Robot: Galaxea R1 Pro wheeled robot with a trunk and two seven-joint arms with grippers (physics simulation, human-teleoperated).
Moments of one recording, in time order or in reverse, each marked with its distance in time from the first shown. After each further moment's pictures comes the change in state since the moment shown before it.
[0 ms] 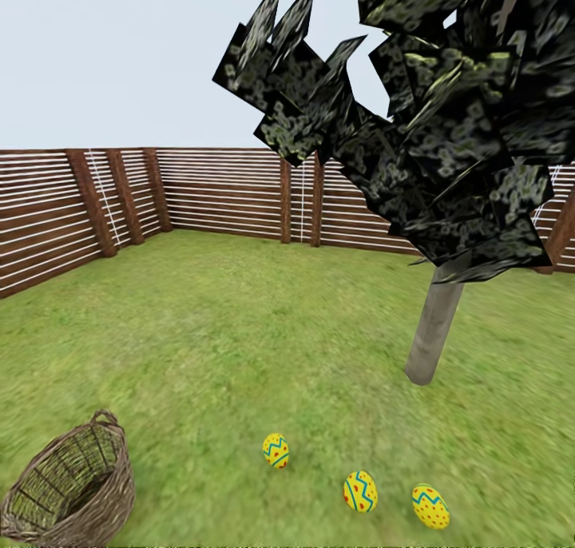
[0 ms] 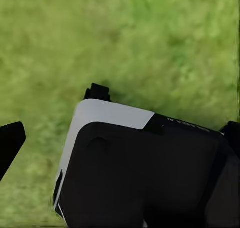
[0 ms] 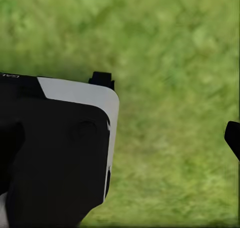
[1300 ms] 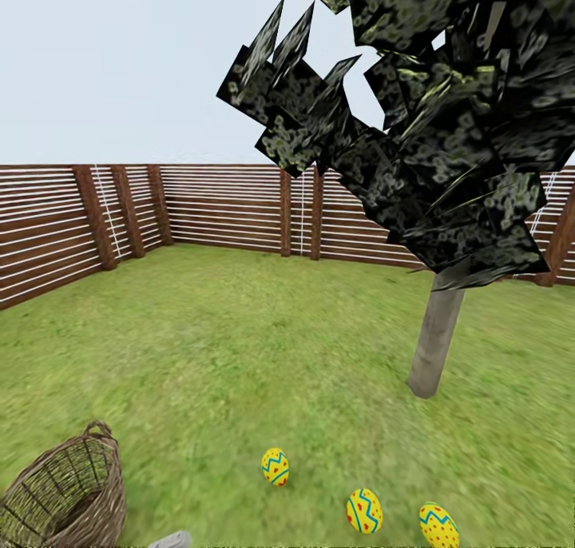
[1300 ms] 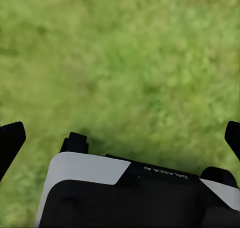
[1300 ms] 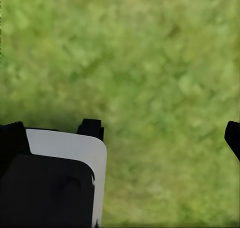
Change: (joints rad) left arm -0.076 -0.071 0.003 -0.019 0.004 -0.012 0.080; right arm -0.001 -0.064 -0.004 -0.091 -0.004 0.001 0.077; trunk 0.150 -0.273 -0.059
